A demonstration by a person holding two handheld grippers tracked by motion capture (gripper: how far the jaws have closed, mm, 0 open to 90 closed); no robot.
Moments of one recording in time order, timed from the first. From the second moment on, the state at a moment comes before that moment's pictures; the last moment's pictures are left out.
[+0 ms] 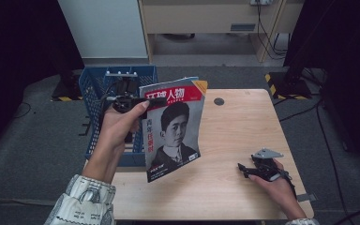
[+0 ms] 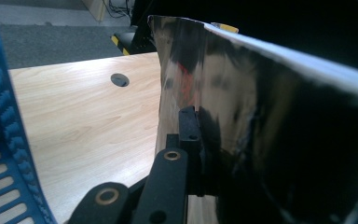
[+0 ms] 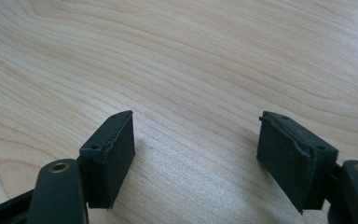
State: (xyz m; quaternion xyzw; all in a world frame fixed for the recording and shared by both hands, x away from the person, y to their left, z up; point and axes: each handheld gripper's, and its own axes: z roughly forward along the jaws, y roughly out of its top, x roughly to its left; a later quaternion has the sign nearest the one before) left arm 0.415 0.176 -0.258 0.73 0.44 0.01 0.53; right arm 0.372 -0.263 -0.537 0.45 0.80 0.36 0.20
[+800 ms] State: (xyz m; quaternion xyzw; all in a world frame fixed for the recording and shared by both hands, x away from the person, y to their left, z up) left arm 0.404 0.217 -0.249 0.70 0.47 0.03 0.53; right arm 0.372 -0.263 -0.537 0.45 0.80 0.36 0.20
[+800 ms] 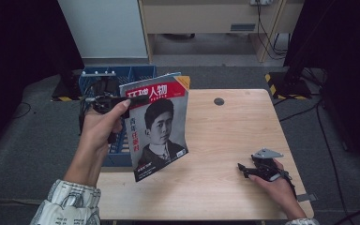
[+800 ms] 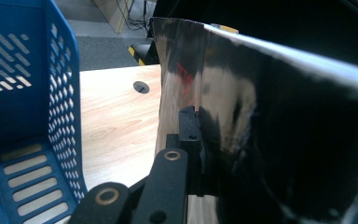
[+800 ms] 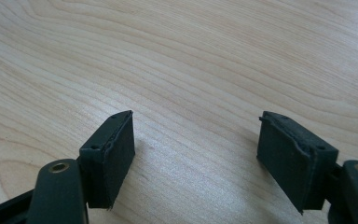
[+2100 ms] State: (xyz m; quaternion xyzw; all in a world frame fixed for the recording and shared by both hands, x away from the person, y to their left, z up) left arm 0.396 0.279 -0.230 0.68 0.50 0.08 0.54; right arm 0.372 -0.263 -0.538 0.45 0.80 0.36 0.20
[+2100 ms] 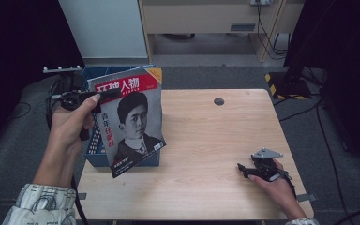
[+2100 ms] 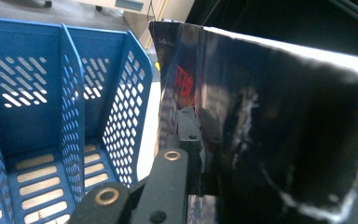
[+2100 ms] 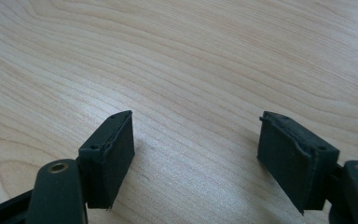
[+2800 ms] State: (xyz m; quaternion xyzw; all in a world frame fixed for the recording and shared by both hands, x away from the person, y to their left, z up) left arm 0.395 0.316 -0.231 0.64 0.52 0.09 0.56; right arm 0.372 -0.263 -0.538 0.45 0.80 0.36 0.20
